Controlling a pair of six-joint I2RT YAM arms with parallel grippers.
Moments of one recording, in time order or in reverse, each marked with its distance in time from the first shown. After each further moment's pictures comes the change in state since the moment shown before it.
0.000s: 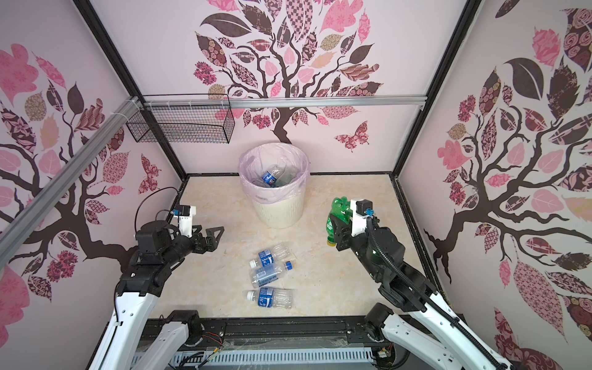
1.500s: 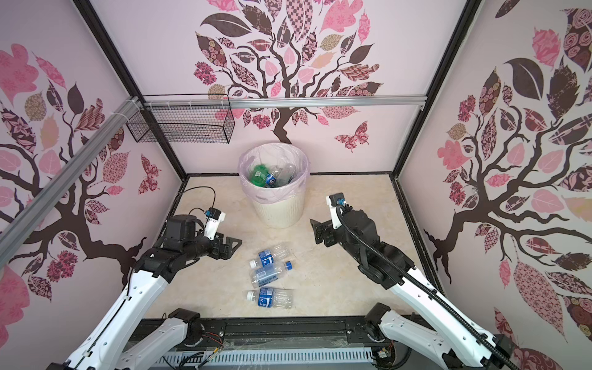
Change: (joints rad) left arm -0.217 0.192 0.046 -0.120 0.021 0.104; right arm -0.020 0.127 -0.005 -0.189 -0.082 -0.010
